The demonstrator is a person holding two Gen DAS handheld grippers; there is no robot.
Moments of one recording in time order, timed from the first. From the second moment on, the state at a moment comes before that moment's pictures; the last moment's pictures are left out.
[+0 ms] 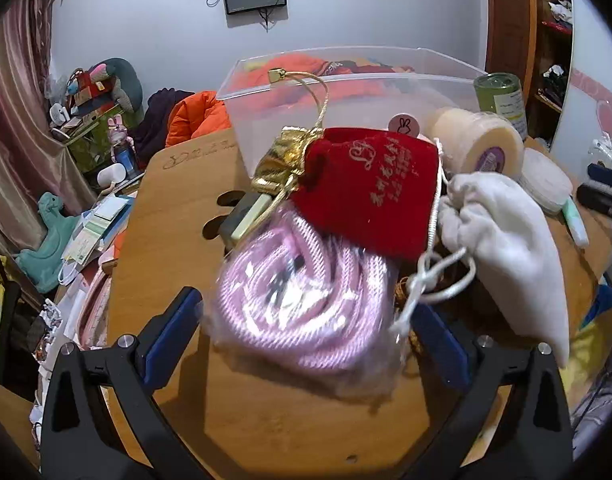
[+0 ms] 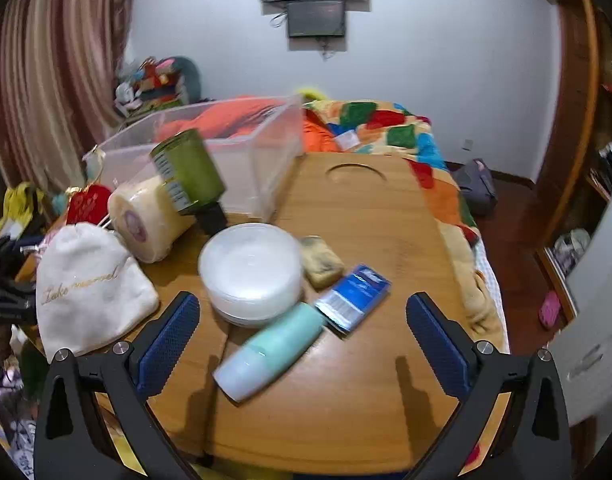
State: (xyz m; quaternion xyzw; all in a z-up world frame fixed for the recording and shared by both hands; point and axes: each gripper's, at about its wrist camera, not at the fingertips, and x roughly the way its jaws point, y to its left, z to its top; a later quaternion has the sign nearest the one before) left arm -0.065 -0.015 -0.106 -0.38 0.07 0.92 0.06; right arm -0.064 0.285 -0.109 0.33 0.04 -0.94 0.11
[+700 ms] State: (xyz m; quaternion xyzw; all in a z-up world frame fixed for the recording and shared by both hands) left arm -0.056 -0.036 -0.106 -0.35 0.03 0.93 0.05; right arm -0.095 0.251 -0.120 0.37 0.06 -0.92 0.13
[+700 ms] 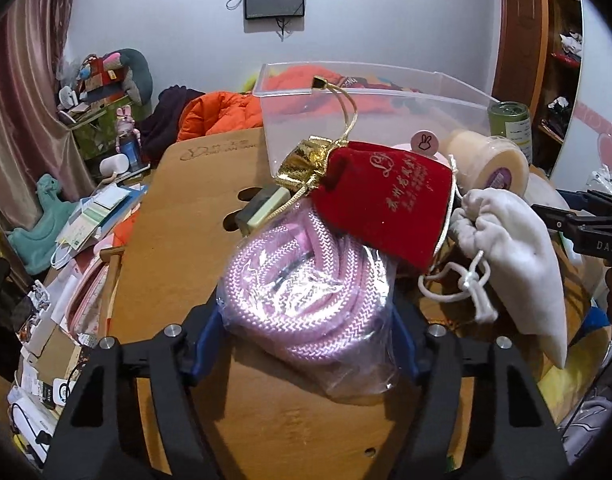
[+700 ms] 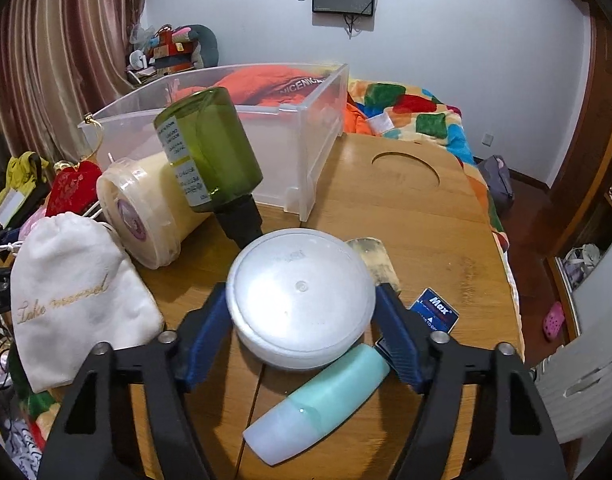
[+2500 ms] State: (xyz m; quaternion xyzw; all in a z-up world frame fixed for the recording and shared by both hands) left arm 0.002 -0.028 -0.062 -0.35 0.03 0.93 0.13; right arm -0.068 0.254 -0.100 0.34 0.03 -0.92 0.17
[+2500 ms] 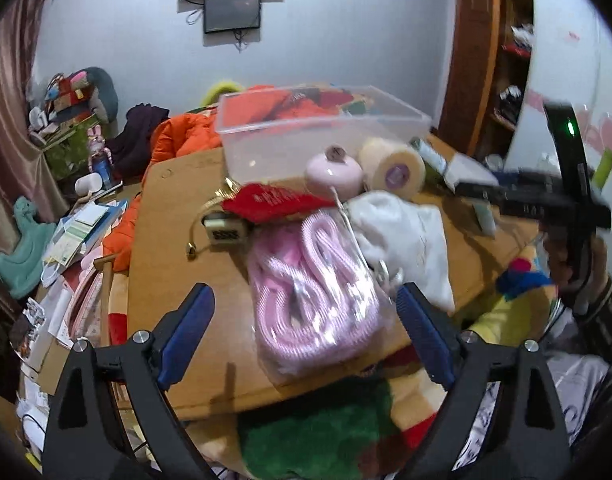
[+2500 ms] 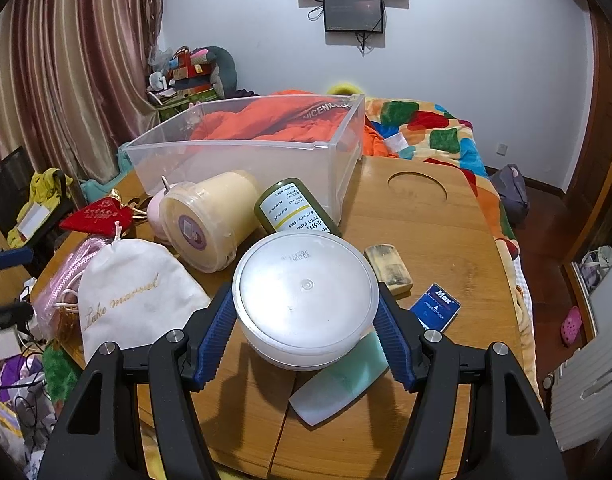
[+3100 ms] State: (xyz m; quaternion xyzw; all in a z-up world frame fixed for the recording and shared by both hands) left arm -0.049 -0.023 -0.102 -0.40 0.02 0.92 0.05; right arm -0.063 0.257 -0.102 0.34 0.02 -0.92 0.18
